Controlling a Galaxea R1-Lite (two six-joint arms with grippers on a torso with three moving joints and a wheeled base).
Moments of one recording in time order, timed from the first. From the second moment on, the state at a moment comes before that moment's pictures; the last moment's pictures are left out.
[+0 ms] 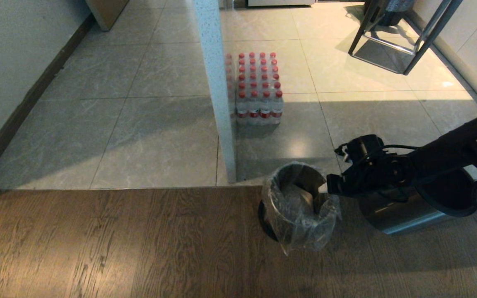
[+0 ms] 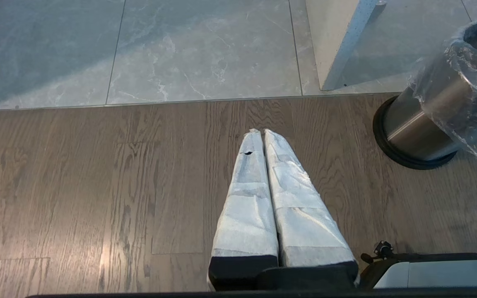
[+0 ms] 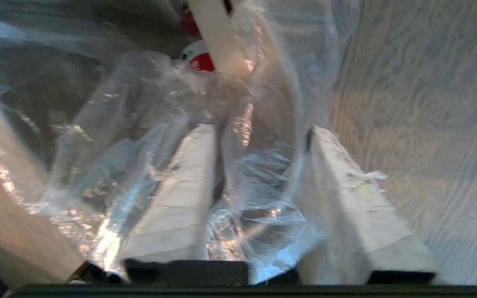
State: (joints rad) left arm 0.00 0.00 0.00 0.00 0.00 0.01; right arm 0.16 2.21 -1.28 -0.09 0.17 0.22
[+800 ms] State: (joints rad) left arm 0.00 0.00 0.00 0.00 0.00 0.01; right arm 0.16 2.15 -1.27 -0.09 0.17 0.12
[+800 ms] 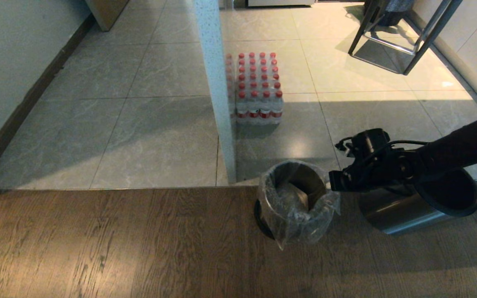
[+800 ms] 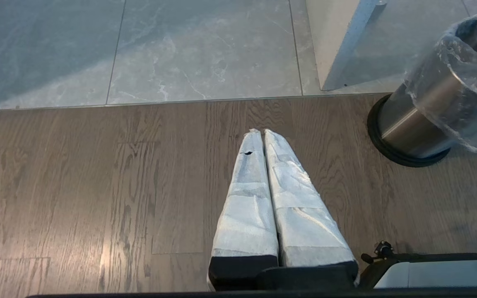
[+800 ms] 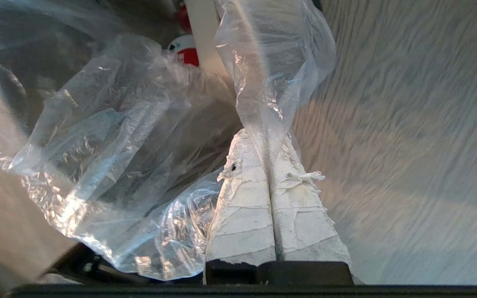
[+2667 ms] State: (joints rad) left arm 0.00 0.00 0.00 0.00 0.00 0.01; right arm 0.09 1.99 -1.24 -0.04 0.11 0.07
